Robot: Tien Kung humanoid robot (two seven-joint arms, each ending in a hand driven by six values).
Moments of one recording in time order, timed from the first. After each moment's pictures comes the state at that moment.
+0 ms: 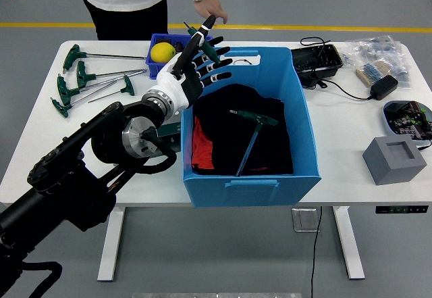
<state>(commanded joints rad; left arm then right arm) -0.67 0.08 -0.87 -1.43 0.36 0.61 0.19 0.09 -0.19 0.54 0.18 -0.18 -0.19 0.06</state>
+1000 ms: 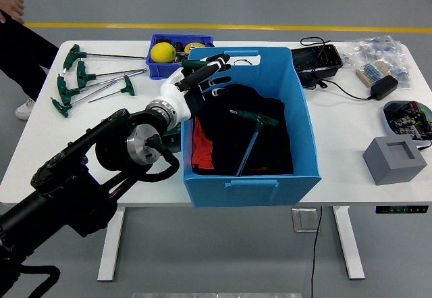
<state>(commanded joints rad) -0.66 0.09 -0.82 -1.43 0.31 0.65 0.18 0.09 -0.19 0.54 0.18 -0.17 -0.19 0.06</state>
